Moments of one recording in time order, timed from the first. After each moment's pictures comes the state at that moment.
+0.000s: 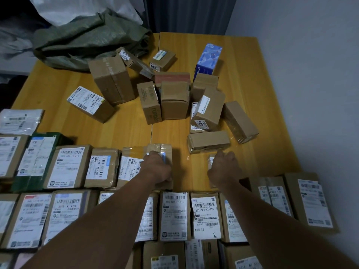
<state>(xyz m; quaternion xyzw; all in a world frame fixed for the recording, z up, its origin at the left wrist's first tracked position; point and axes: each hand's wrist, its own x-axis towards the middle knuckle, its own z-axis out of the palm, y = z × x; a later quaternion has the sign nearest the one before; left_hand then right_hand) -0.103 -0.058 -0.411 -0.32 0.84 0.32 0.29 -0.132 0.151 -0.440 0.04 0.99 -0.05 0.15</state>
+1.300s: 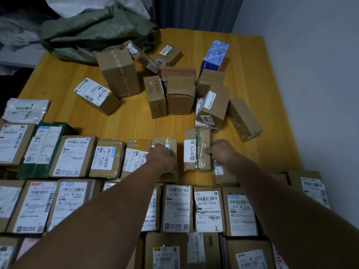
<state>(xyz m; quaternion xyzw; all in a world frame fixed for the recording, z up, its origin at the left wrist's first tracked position) -0.105 -0.052 -0.405 -0.32 0.85 0.30 0.30 -0.171 0.137 -0.408 0.18 0.81 -0.43 0.35</state>
